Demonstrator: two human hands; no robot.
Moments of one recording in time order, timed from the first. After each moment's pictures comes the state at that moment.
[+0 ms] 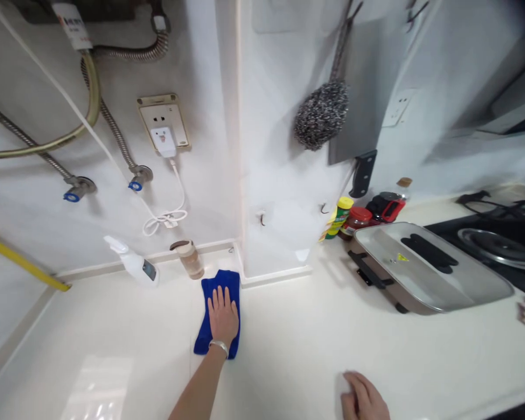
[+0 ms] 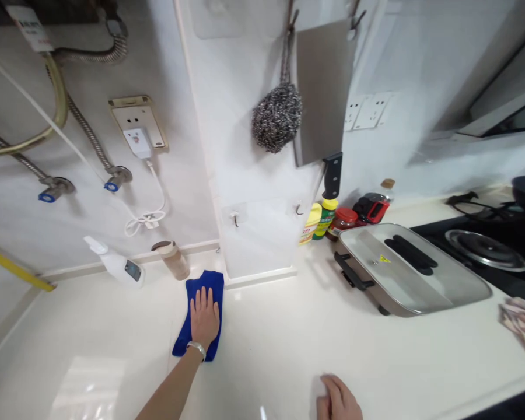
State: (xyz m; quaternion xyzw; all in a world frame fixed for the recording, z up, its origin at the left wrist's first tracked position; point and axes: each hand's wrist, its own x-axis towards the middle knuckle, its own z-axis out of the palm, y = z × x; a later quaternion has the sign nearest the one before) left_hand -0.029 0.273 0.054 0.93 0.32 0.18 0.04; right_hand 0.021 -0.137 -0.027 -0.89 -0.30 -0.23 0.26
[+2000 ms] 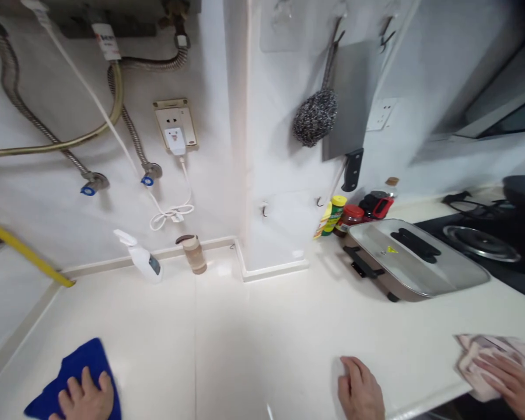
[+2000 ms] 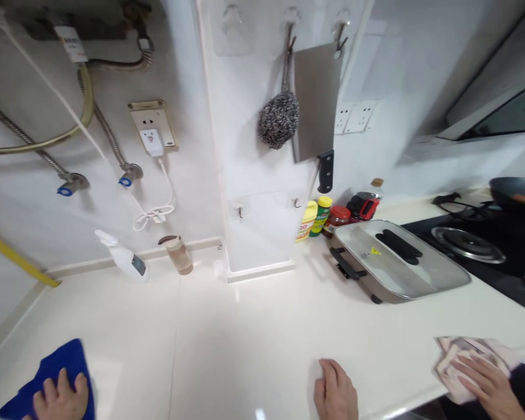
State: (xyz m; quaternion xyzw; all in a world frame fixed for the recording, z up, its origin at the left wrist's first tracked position) left_hand -0.345 0.415 0.088 0.71 0.70 0.11 0.07; right_hand 0.007 -0.123 -0.019 -0.90 -0.27 -0.25 0.22
